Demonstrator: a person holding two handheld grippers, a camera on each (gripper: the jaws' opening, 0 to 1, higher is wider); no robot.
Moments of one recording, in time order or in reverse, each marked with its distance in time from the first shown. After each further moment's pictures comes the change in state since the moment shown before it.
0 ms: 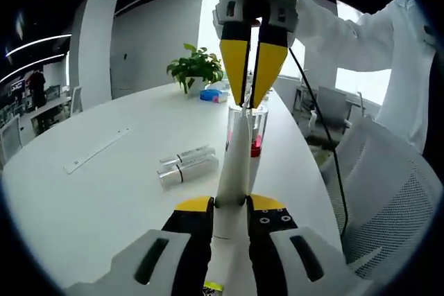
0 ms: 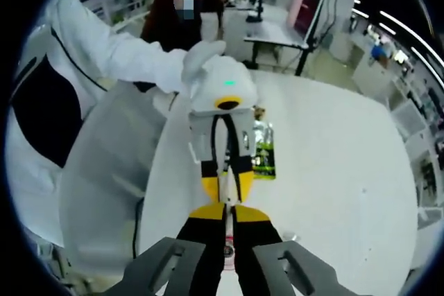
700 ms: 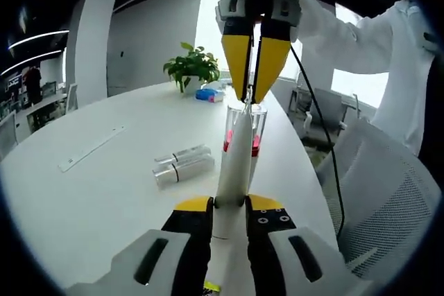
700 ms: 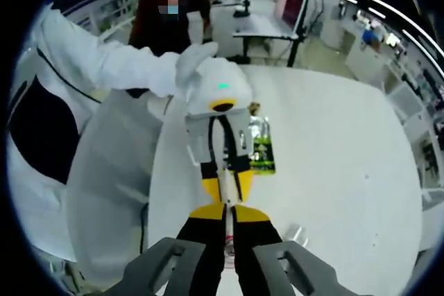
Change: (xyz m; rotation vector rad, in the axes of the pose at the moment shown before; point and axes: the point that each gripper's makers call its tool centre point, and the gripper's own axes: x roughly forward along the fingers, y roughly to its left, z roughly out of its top) left arm 0.003 -0.007 0.002 -0.013 0.002 -0.041; right arm -0.003 0.001 0.000 0.107 0.035 -0.011
